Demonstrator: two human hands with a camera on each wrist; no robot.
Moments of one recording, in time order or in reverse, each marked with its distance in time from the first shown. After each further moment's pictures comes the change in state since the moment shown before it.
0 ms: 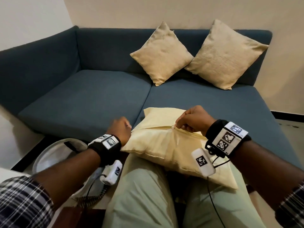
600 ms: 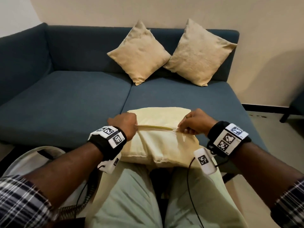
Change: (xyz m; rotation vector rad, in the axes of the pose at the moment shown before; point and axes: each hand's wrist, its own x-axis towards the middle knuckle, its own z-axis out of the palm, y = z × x) left_hand -0.019 0.100 0.002 0.349 -0.100 0.285; right_hand -0.013 0.049 -0.056 -0.054 0.067 0.099
